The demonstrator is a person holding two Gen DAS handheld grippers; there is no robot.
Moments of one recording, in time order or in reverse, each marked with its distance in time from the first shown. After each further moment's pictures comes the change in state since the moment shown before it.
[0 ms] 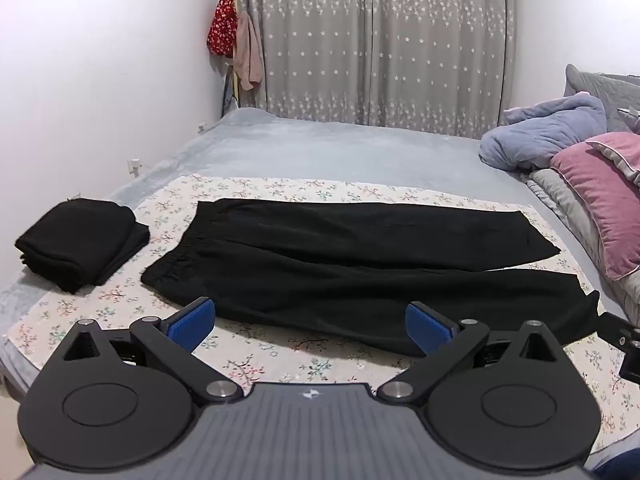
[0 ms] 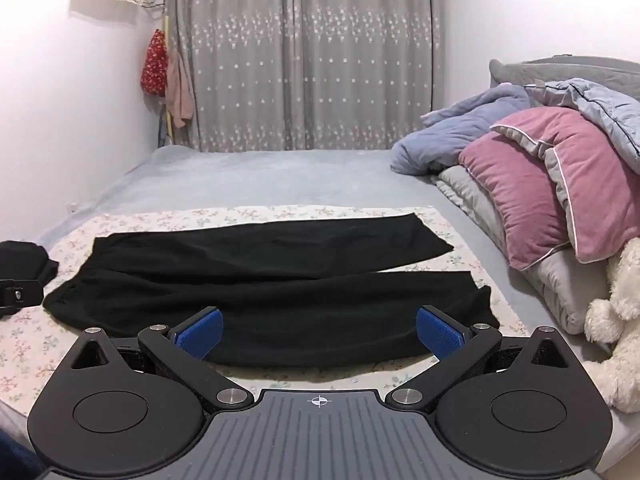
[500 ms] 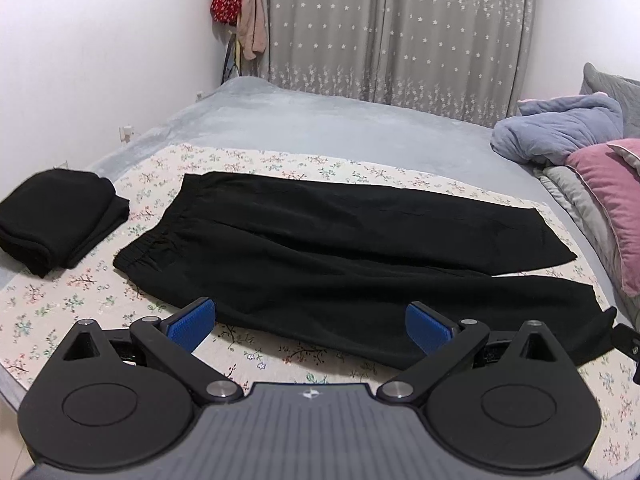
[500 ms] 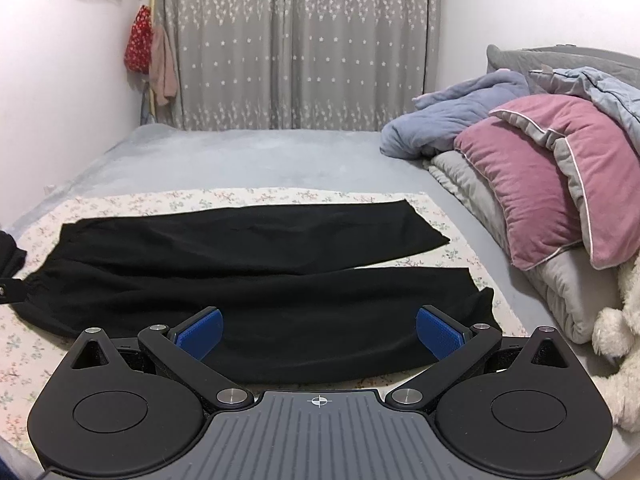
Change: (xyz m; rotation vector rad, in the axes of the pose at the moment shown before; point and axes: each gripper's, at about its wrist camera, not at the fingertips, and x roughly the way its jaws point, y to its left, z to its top) left arm 0.062 0.010 0.012 -0.051 0.082 -0.015; right arm 0.061 0.005 0.011 -0.018 0.061 -0.050
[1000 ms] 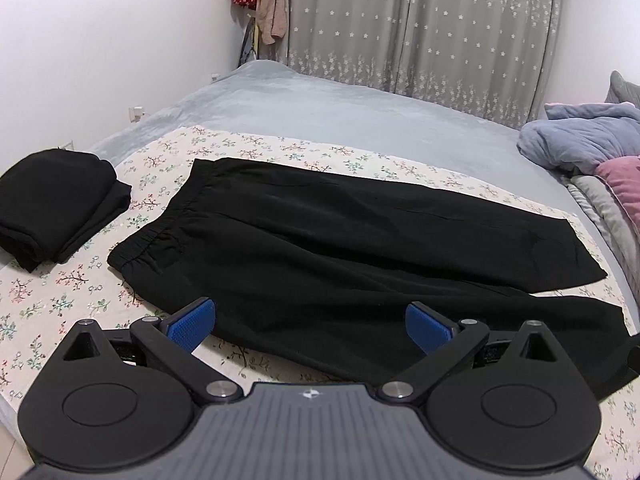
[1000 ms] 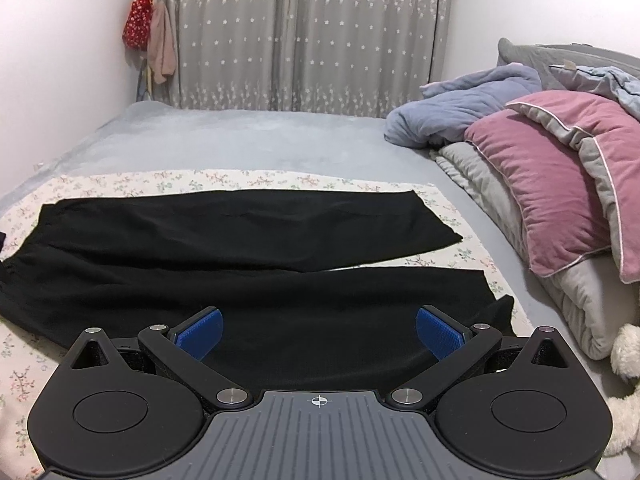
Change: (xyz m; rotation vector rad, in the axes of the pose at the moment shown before) left arm 0.046 0.018 0.025 -0.072 0.018 0.007; right arm 0.050 0.023 0.006 -0.034 0.046 -0.021
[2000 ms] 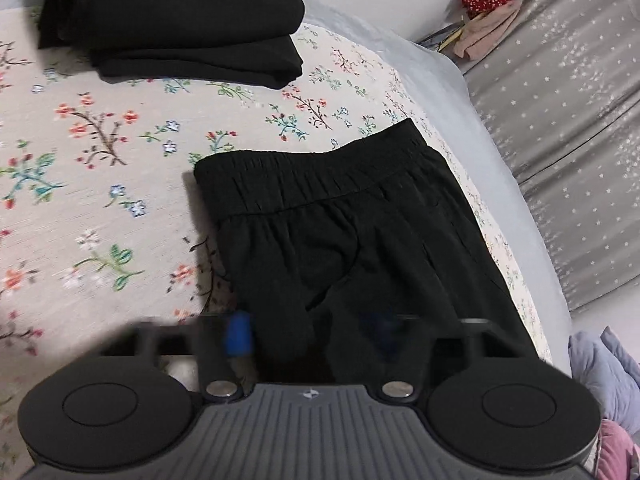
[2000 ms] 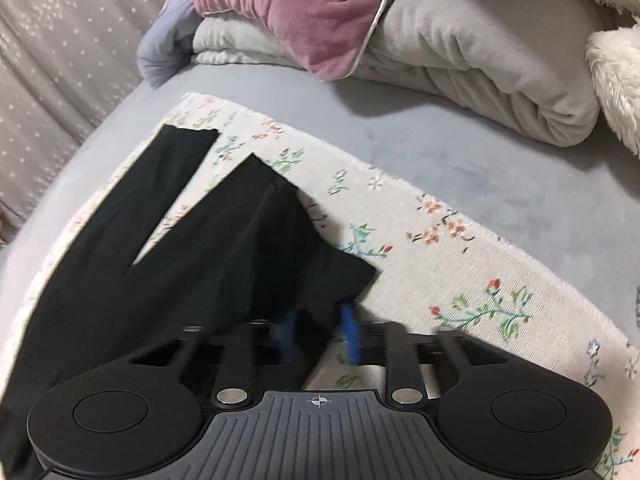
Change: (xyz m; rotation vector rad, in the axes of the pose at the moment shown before) left arm 0.189 0.229 0.013 -0.767 0.106 0.003; right arm 0.170 -0.241 -0.062 0.795 0.258 -0.165
